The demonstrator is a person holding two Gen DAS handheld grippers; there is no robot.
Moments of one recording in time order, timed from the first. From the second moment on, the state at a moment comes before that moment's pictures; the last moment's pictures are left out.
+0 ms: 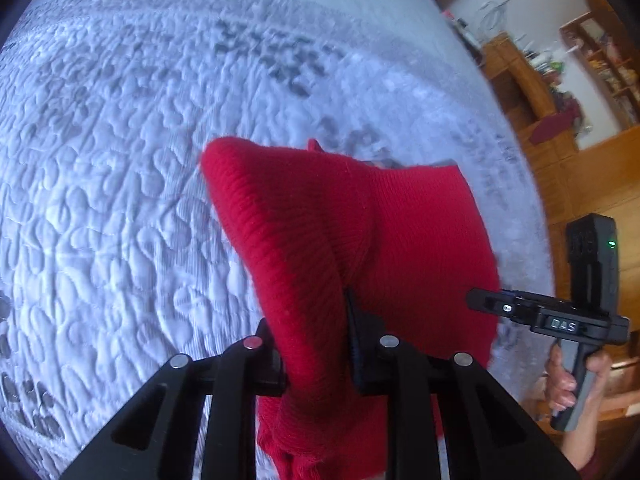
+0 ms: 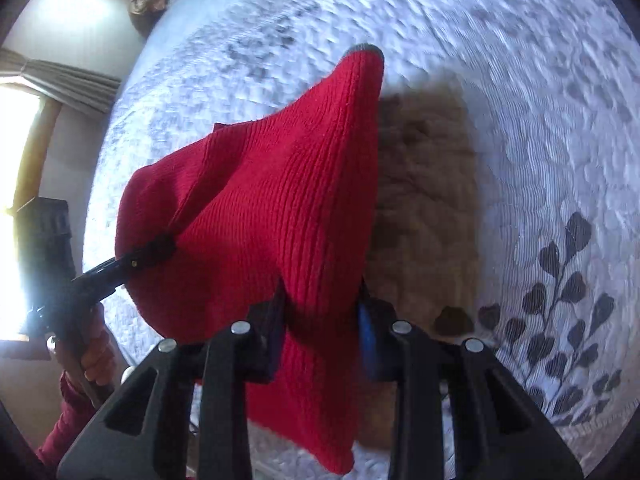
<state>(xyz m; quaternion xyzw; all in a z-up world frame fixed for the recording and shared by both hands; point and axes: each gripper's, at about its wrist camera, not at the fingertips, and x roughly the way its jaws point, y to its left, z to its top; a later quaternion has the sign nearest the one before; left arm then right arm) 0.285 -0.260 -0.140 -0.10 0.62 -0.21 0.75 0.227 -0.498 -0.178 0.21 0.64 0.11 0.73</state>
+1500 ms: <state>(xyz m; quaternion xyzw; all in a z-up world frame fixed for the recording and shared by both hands) 0.114 -0.231 -0.150 -0.03 0.61 -0.13 0.78 0.016 -0.468 -0.178 0.17 0.59 0.03 0.79</state>
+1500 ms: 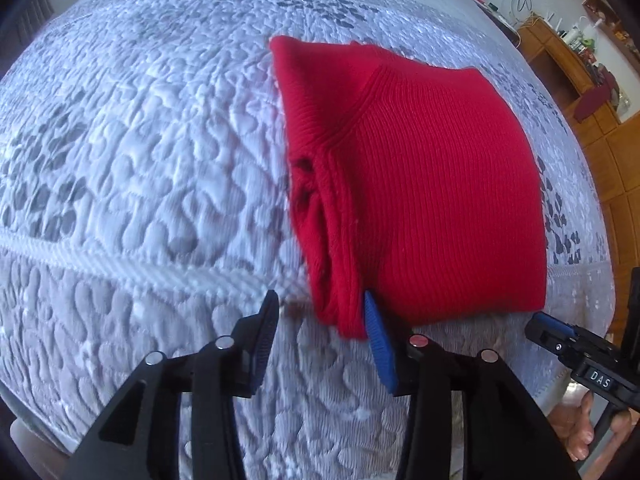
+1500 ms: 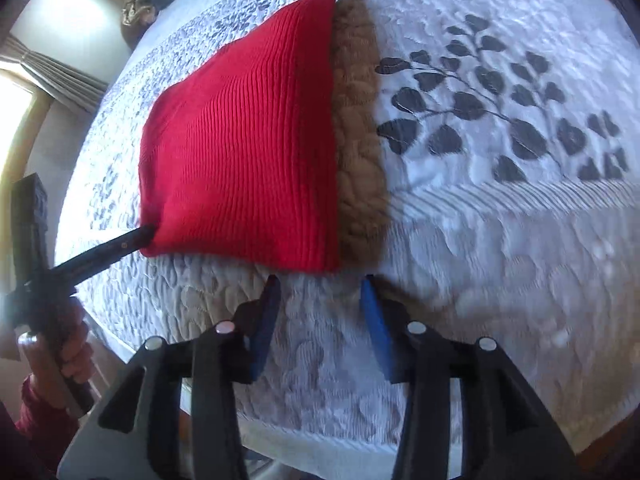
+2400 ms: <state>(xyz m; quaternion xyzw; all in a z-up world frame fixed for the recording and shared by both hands) 0.041 -0.221 -0.065 0.05 0.54 -0.07 0.84 -0.028 -0.413 -0.128 0.11 0.56 -0.02 0.82</state>
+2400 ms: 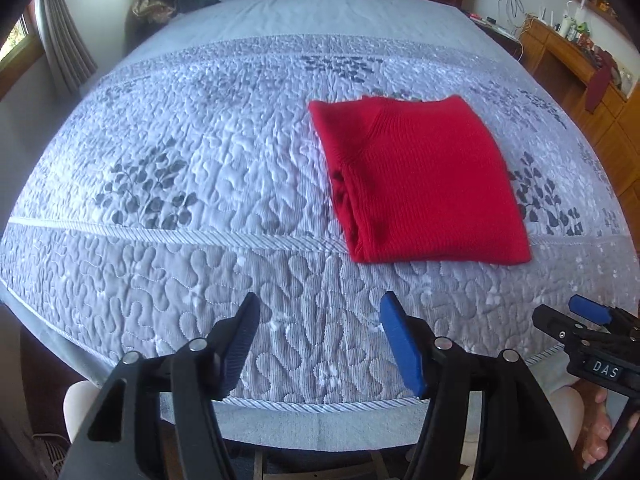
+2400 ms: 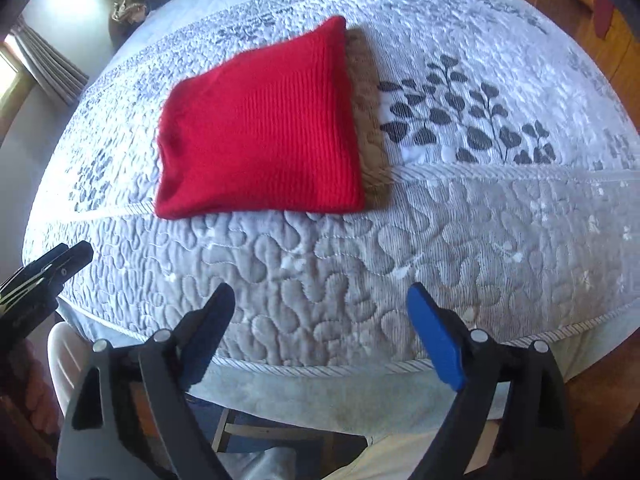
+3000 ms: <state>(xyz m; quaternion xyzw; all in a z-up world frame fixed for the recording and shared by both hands) 0.030 -0.233 -0.037 0.07 0.52 -0.07 0.85 -0.027 -0.394 -0.098 0.10 0.55 -0.03 0.83</state>
